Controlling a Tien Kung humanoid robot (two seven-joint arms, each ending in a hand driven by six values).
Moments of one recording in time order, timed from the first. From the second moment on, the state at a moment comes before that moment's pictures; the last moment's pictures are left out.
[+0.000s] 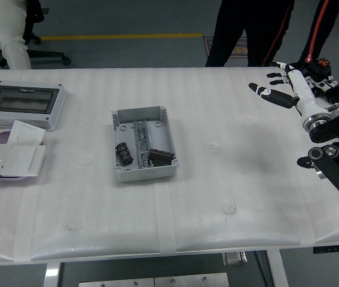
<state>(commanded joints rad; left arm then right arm) -0.03 0.19 -0.64 -0.20 0.68 -0.37 0.50 0.44 -0.42 1.08 1.19 -1.41 -0.30 -0.06</state>
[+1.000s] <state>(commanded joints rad) -0.05 0.22 -0.65 -0.20 0.75 -0.39 0.51 0.17 -0.44 1.38 1.37 -1.42 -0.31 -0.05</state>
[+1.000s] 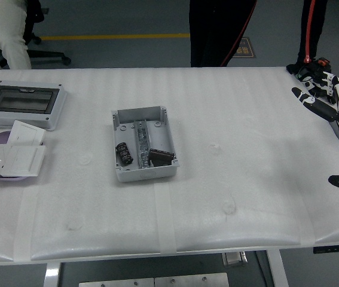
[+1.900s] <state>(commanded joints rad) -0.07 0.21 -0.58 -0.20 0.81 -0.40 0.50 -0.01 -0.43 1.50 1.45 -1.34 -0.43 0.07</state>
